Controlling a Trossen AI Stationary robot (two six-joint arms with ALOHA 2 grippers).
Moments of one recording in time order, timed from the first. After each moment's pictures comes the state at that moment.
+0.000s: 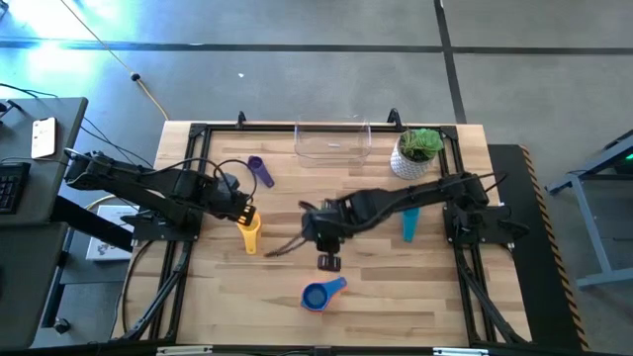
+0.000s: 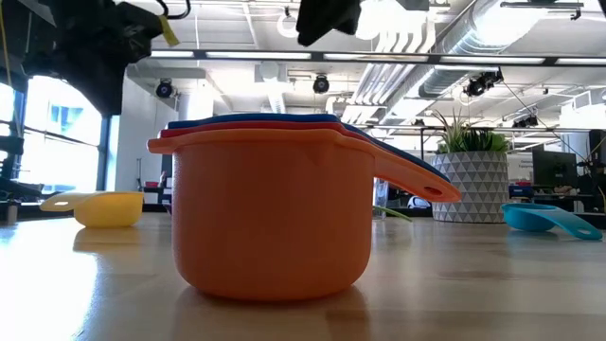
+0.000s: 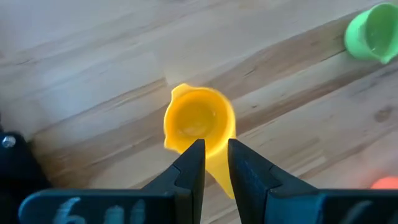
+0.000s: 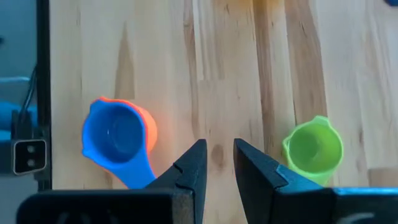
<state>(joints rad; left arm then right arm) -0.17 1.07 0.90 -1.13 -0.23 -1.34 0.22 1.99 1.95 -1.07 0.01 0.29</state>
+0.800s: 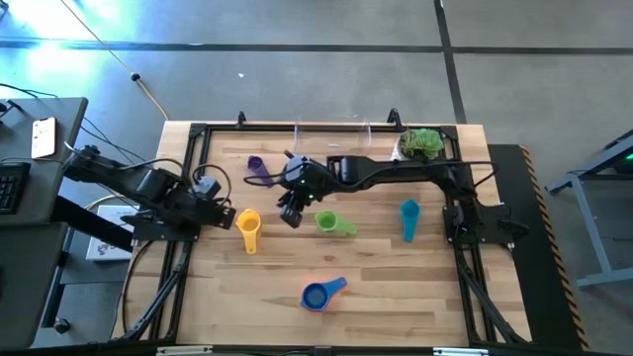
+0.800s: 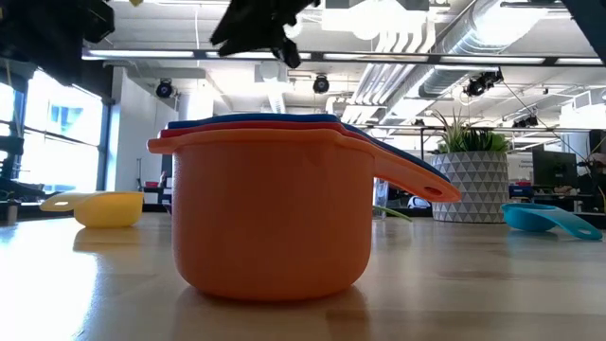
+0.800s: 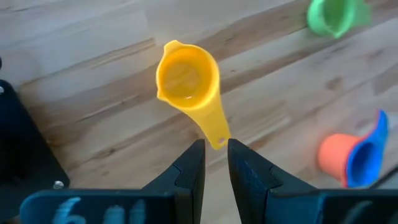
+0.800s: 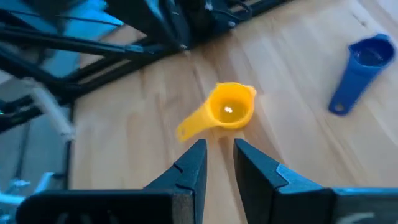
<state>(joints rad) -0.35 0.87 0.90 -1.21 -0.22 -1.54 -0.01 2.04 1.95 -0.61 -0.07 0.39</state>
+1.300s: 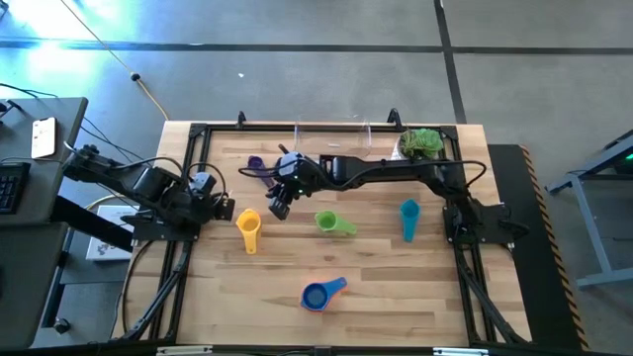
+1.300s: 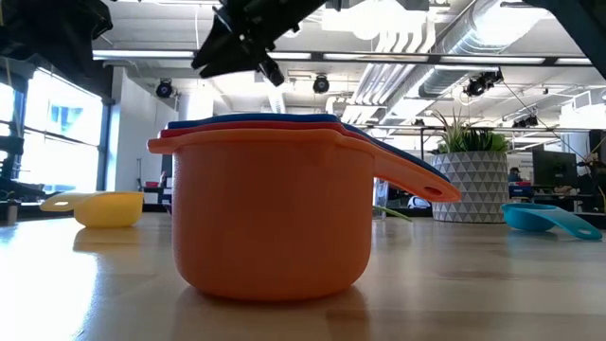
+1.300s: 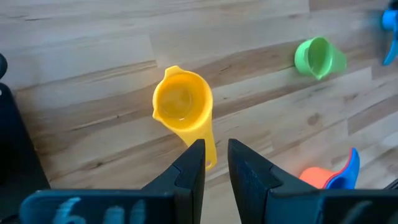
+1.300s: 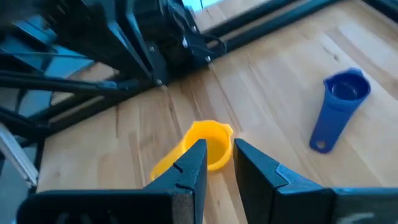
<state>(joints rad) -0.36 0.84 0.90 -1.22 -0.32 -1.67 -0.04 2.12 1.95 -0.44 -0.02 0.38</state>
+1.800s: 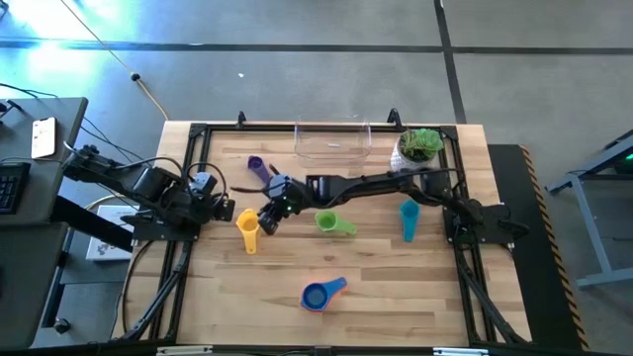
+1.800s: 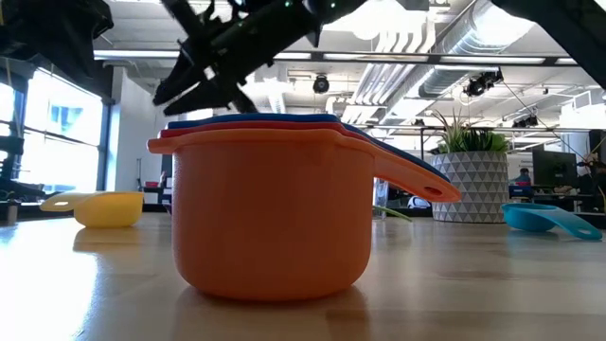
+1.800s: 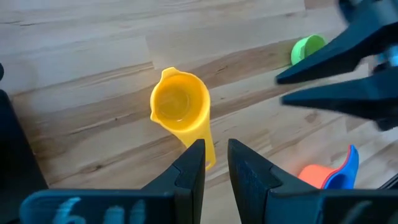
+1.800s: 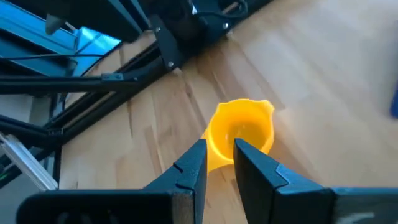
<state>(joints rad) -0.36 0.83 0.90 -1.21 -0.32 -1.64 0.00 2.27 1.95 -0.28 -0.05 0.58</state>
